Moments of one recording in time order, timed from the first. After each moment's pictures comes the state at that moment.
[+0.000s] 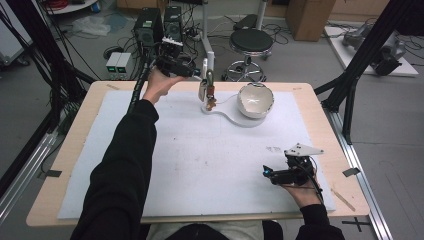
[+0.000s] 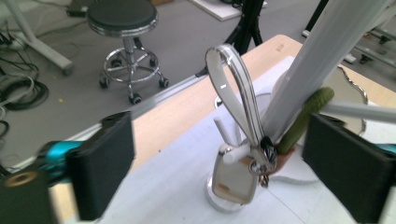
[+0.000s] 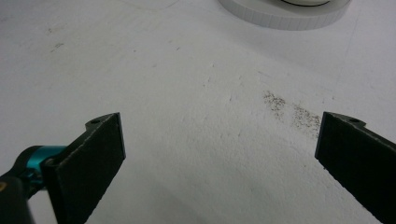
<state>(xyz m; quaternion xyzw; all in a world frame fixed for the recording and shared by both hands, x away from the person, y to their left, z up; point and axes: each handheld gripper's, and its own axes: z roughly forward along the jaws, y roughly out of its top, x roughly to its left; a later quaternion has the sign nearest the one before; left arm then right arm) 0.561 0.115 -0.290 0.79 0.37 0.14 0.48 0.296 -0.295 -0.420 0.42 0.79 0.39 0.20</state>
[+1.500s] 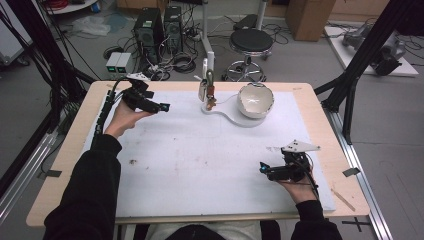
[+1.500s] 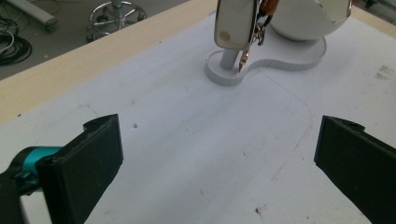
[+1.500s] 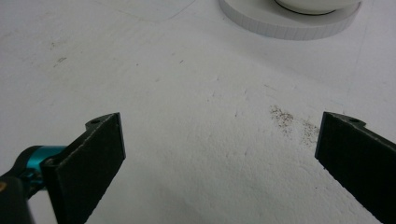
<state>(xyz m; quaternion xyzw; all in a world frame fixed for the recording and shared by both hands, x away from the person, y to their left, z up) 0.479 0.202 -0.350 0.81 0.36 0.11 0.45 0.306 -0.288 -0.420 0.42 0.79 0.40 0.20</state>
